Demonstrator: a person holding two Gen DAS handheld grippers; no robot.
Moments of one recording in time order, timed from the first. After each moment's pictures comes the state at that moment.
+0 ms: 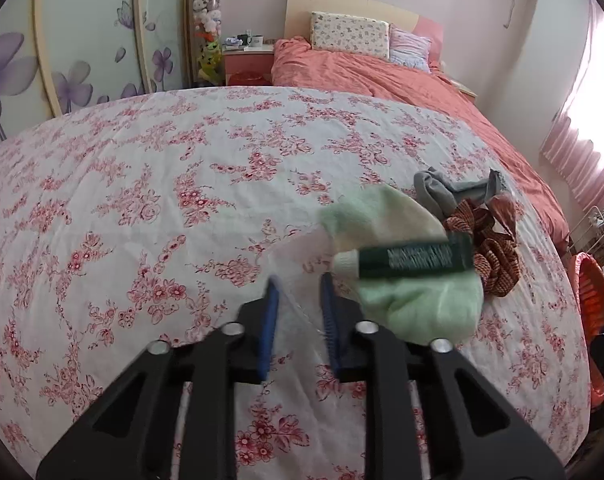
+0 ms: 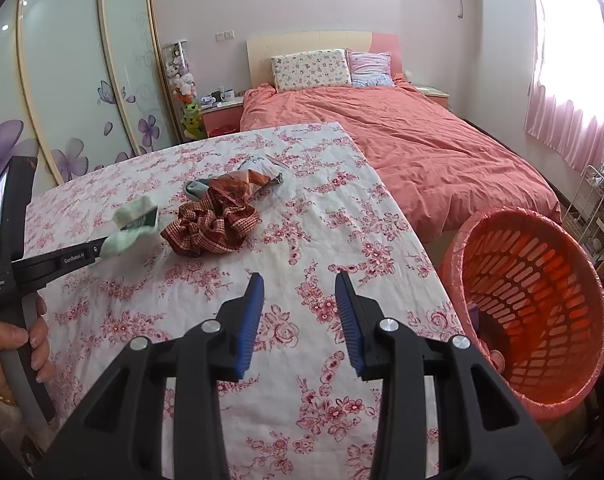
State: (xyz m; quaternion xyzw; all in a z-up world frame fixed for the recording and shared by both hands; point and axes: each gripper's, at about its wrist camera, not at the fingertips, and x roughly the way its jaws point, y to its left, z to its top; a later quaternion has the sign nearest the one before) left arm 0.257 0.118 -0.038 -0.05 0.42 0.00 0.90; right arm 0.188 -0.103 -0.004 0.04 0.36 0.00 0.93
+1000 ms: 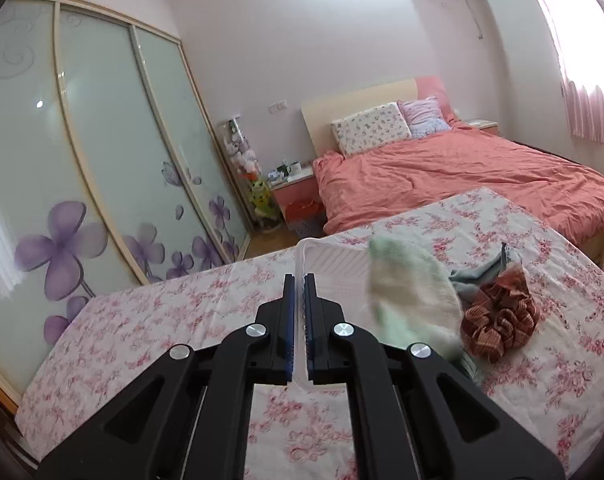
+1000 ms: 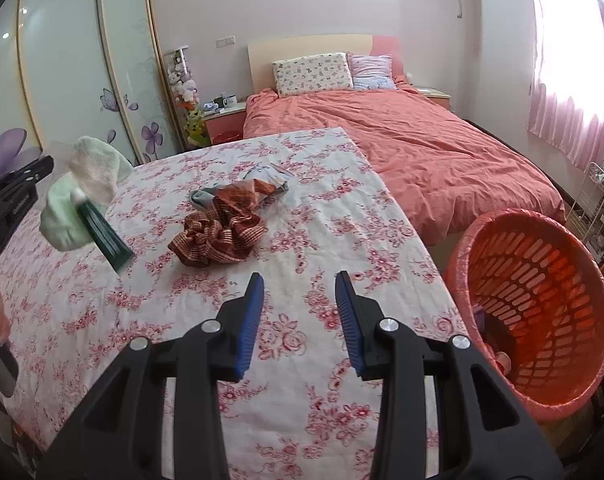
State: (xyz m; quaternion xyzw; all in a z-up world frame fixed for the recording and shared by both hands) left arm 0.218 0.092 0.050 0.14 0.22 0.08 0.96; right arm 0.191 -0.100 0.000 0.05 0.35 0.01 0.94
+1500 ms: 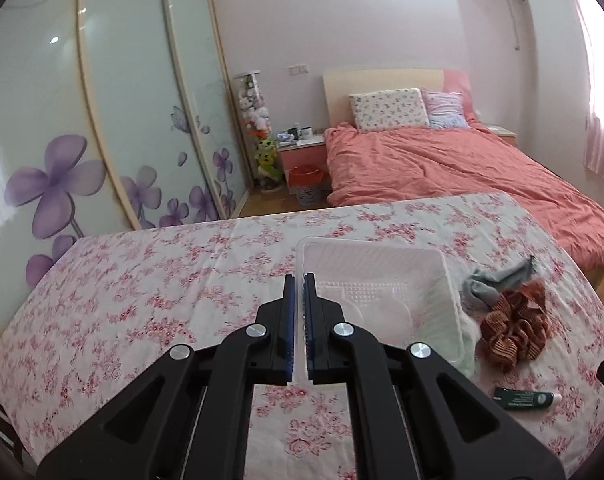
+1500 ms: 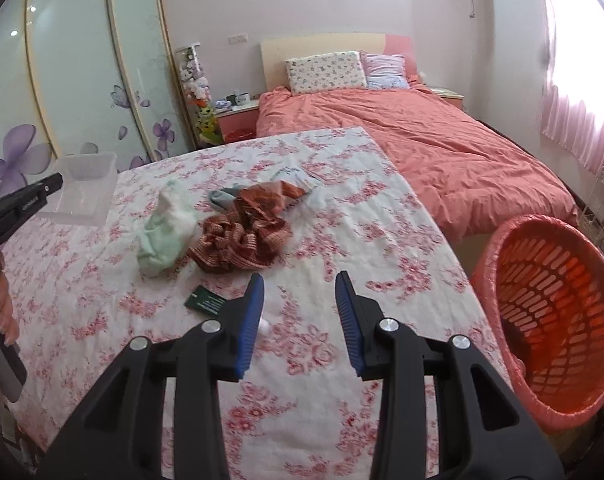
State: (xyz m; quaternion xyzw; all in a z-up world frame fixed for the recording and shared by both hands) left arm 0.244 0.129 0.040 0.06 0.28 0.11 0.95; right arm 0.204 -0.082 -0.001 0.06 0.35 0.04 0.94
